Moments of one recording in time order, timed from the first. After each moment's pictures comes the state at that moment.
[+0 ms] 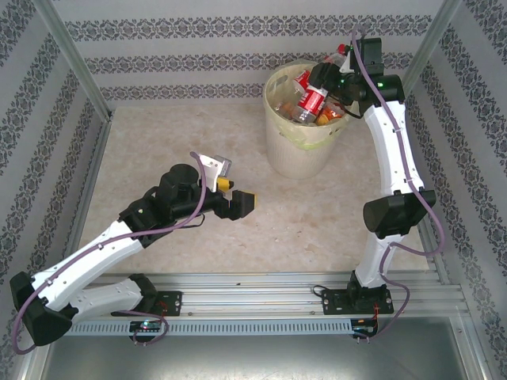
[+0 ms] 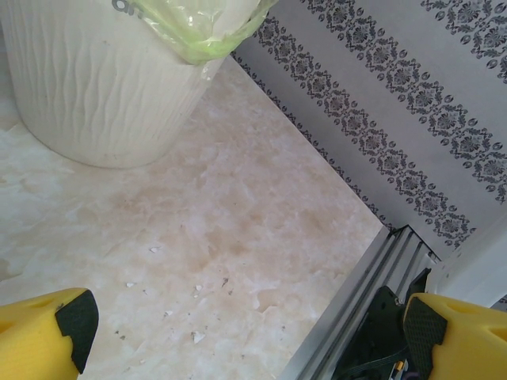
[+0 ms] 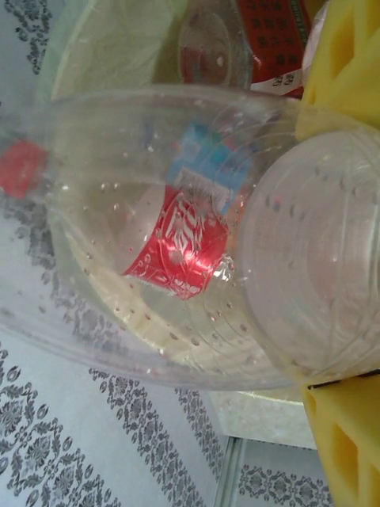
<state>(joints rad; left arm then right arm) -0.76 1.02 0.98 -0.35 0.21 -0.44 0.12 1.91 2.29 -1.00 -0.20 0.56</state>
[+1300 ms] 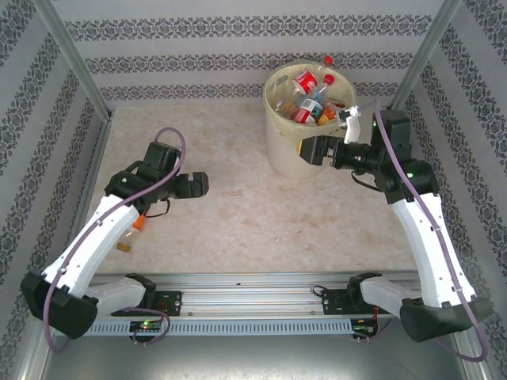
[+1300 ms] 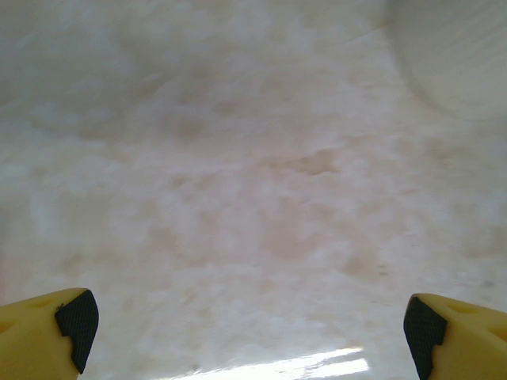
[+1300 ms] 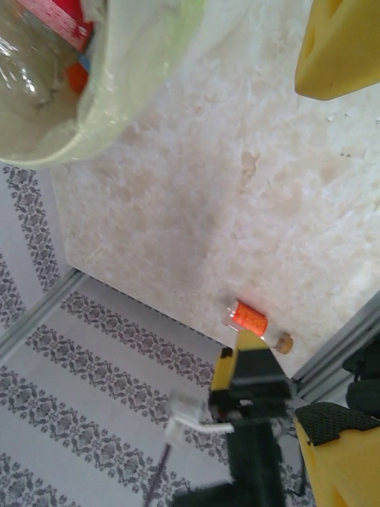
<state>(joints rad) -0.35 1.18 1.17 -0.97 -0.02 -0.44 0.19 1.11 1.38 -0.80 -0.67 0.40</state>
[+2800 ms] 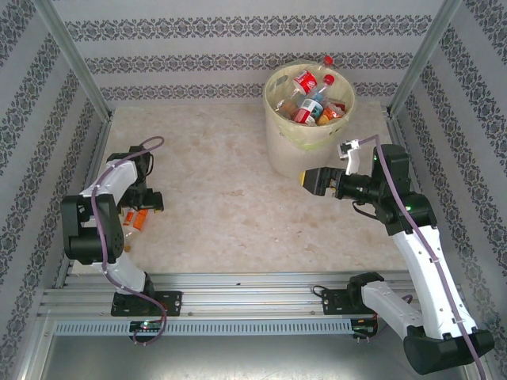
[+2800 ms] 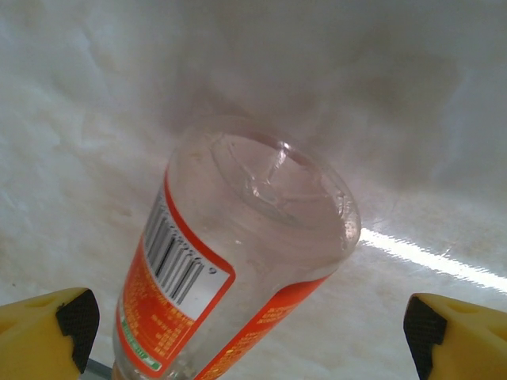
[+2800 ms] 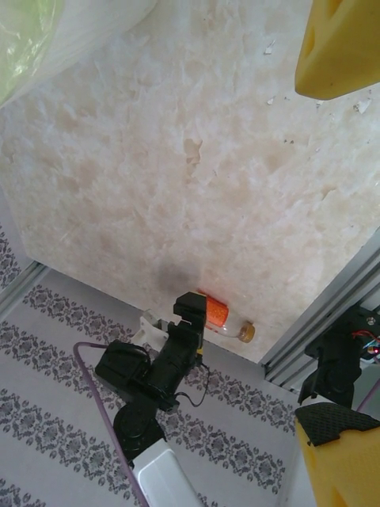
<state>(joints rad) 0.11 1.67 1.13 -1.10 -0.23 -0.21 0.16 0.90 1.09 -0.75 -0.73 0.44</state>
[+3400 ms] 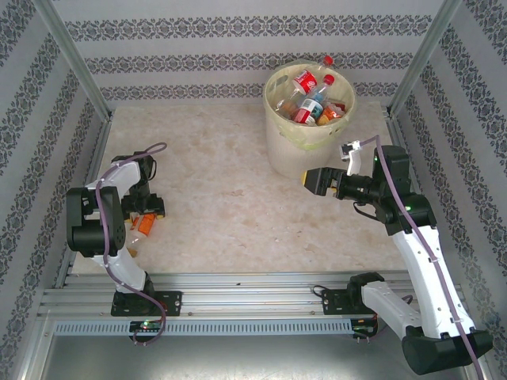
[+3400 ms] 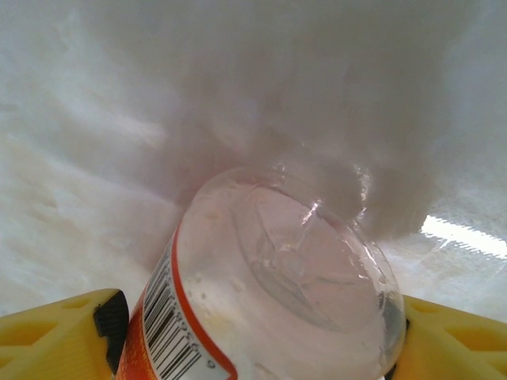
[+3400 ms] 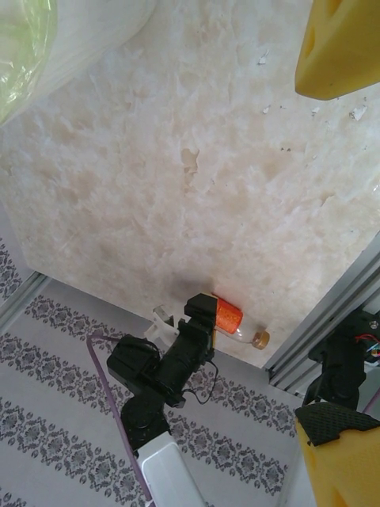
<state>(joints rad) 0.11 1.73 1.11 -1.09 -0.15 -0.23 0.15 0.90 1.07 -0.75 -0.73 0.44</state>
